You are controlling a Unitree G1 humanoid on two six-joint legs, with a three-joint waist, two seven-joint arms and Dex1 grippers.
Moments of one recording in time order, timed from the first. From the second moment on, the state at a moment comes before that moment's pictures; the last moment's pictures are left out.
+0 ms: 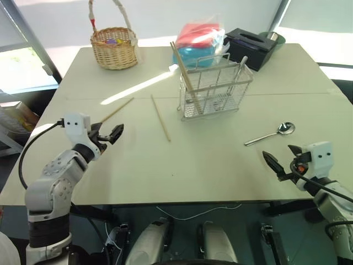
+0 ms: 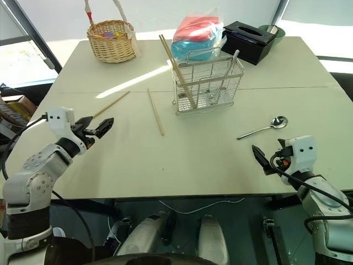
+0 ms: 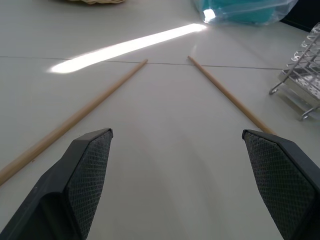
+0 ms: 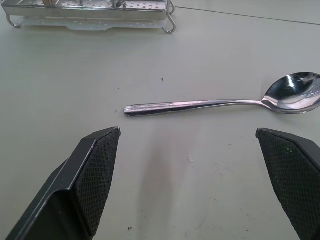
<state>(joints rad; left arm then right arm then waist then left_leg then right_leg) -0.20 0.43 0.33 -0.32 -0.57 0.76 -0.27 0.18 -0.57 -0.44 -0.39 0.43 0.52 0.46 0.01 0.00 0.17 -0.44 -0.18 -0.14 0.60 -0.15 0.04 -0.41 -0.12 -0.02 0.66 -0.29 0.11</state>
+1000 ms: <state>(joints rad) -0.59 0.56 -0.02 -0.24 -0.65 0.75 -0.85 -0.68 -1.01 0.15 0.60 -0.08 -0.22 1.11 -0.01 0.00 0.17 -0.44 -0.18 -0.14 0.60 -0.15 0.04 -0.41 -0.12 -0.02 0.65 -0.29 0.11</state>
